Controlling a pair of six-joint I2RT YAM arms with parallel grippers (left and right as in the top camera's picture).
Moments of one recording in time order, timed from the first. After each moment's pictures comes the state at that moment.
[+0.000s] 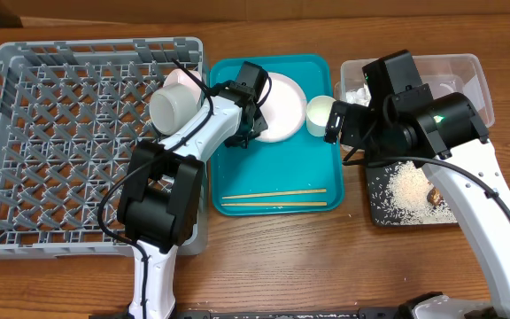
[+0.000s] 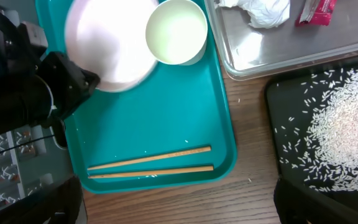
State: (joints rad) left arm -0.41 2.18 1.60 -0.74 -0.07 -0.83; right arm 0.36 1.49 1.57 -1.21 -0.03 0.59
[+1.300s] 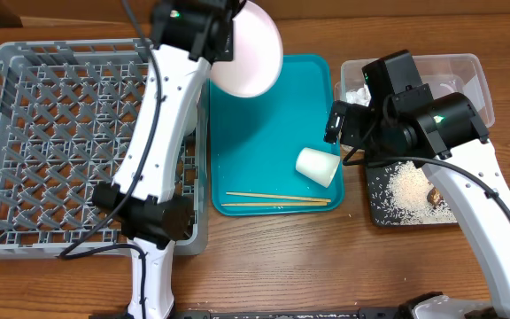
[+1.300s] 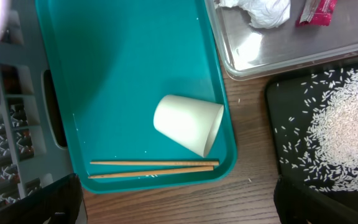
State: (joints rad) left arm -0.36 2.19 2.64 -1.51 -0.47 -0.31; right arm 0.36 1.49 1.57 -1.21 -0.03 0.59
